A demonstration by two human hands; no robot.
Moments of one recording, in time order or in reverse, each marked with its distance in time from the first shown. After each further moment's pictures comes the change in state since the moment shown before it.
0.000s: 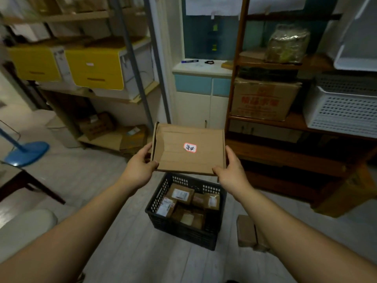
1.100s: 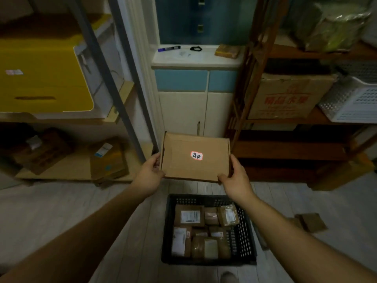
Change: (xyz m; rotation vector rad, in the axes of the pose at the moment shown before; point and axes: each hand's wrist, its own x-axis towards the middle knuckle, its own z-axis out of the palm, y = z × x) left_hand 0.343 -0.072 -0.058 0.094 -0.393 0.032; right_hand 0.233 -0.030 0.196 -0.130 0.252 0.207
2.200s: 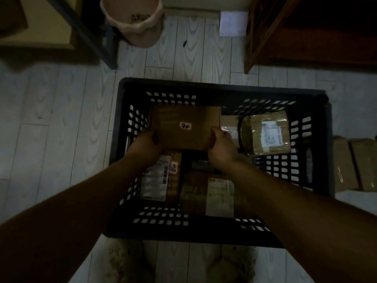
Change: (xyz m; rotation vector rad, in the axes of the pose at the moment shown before) left_hand 0.219 -0.527 0.328 0.415 -0.357 -0.386; right_hand 0.201 0.503 0.313 -0.402 -0.459 0.329
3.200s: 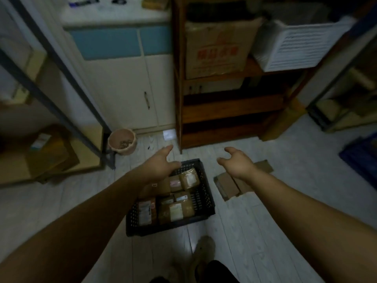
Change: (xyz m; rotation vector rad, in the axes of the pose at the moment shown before) left_hand -0.483 0.324 -0.196 0.104 -0.107 0.487; right_hand -0.523 -0.070 -0.370 0.249 0.349 0.009
